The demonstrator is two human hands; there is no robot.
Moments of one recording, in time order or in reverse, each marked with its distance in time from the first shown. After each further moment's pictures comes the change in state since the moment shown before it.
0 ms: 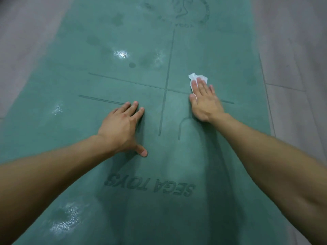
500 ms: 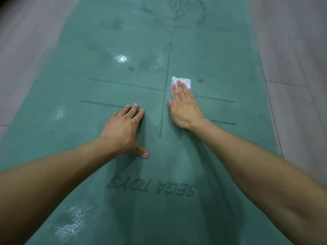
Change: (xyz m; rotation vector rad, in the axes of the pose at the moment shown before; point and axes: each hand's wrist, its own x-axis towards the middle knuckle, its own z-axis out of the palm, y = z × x) left_hand 0.002 0.000 0.002 0.004 -0.007 -0.024; right_hand -0.009 -0.068 0.019 0.041 0.022 -0.054
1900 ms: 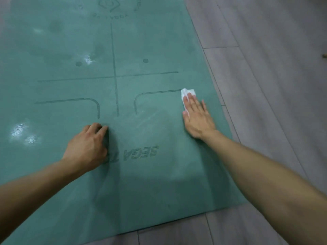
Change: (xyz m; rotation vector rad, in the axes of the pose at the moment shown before) left_hand -0.083 0.035 0.042 0.114 0.086 0.063; right_hand -0.209 0.131 0.023 0.016 0.035 0.306
